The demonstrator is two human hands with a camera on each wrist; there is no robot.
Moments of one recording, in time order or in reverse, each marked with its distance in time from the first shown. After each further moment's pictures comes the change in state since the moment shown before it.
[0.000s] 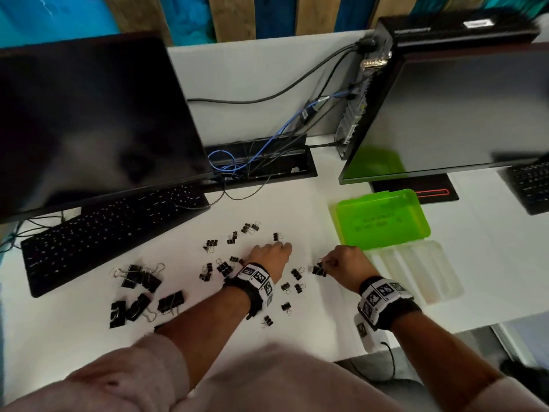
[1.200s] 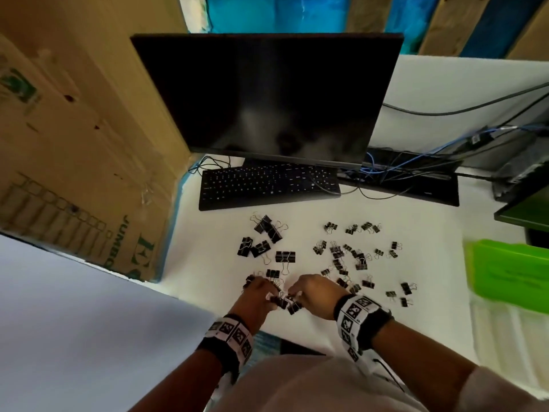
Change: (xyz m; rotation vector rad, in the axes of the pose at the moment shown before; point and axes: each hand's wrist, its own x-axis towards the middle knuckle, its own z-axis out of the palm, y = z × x) left_hand -0.268 -0.096 0.082 -0.796 0.275 -0.578; right_hand -0.026 -0.205 0.152 -0.227 -0.540 -0.733
